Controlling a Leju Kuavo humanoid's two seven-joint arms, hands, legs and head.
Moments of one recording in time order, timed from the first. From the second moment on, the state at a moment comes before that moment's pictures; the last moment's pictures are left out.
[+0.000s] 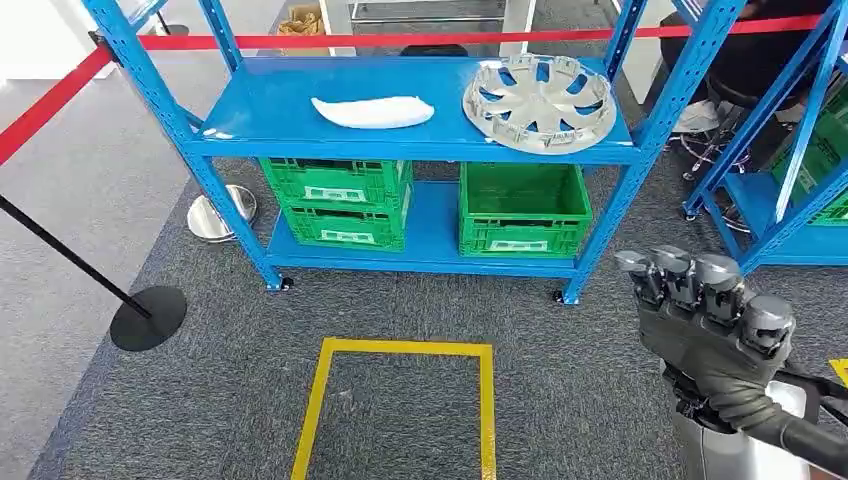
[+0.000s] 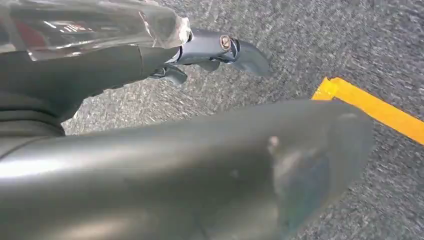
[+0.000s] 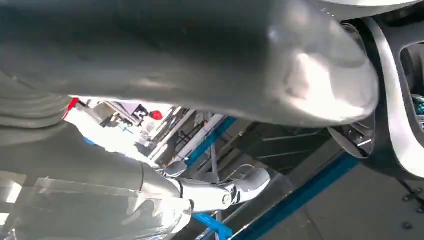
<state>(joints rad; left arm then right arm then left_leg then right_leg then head) -0.10 -0.08 1.17 -0.22 -0.71 -0.03 -0.25 -0.31 -0.21 0.18 -2.05 -0.26 0.74 -0.67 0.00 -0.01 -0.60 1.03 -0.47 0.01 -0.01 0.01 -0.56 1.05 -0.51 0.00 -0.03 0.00</state>
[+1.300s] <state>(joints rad) -0.10 -0.07 1.17 -0.22 -0.74 -0.04 -0.26 -0.23 -0.16 0.22 -1.88 -0.18 0.65 -0.63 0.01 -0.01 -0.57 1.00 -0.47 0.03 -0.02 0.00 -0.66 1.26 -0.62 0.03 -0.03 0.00</state>
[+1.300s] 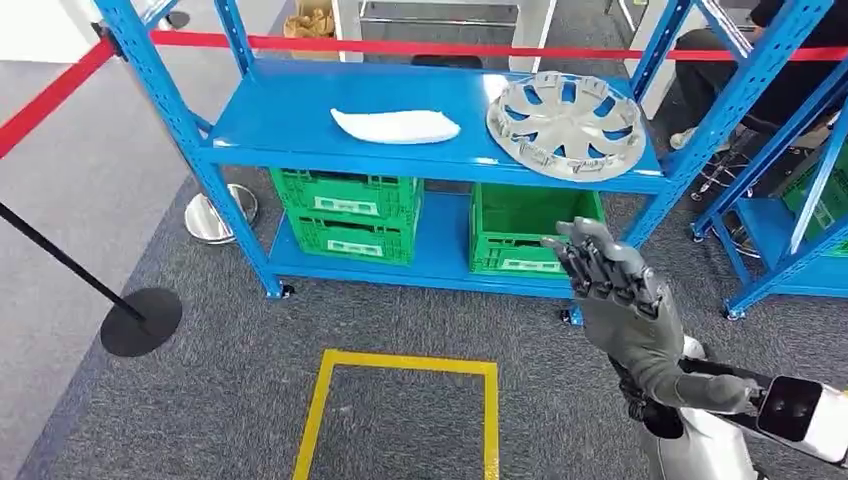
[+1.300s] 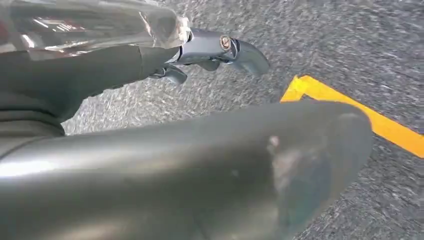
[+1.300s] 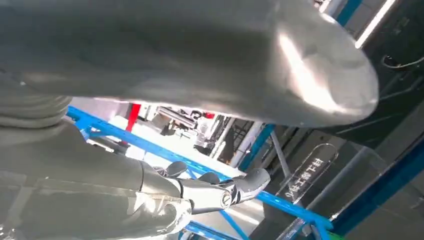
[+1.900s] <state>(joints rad) -0.09 -0.07 1.17 -0.22 -0.75 -0.04 -0.27 -0.17 -0.17 0.19 -1.80 -0.07 0.50 -0.63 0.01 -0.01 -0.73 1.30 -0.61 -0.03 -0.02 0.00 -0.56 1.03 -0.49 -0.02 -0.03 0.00</state>
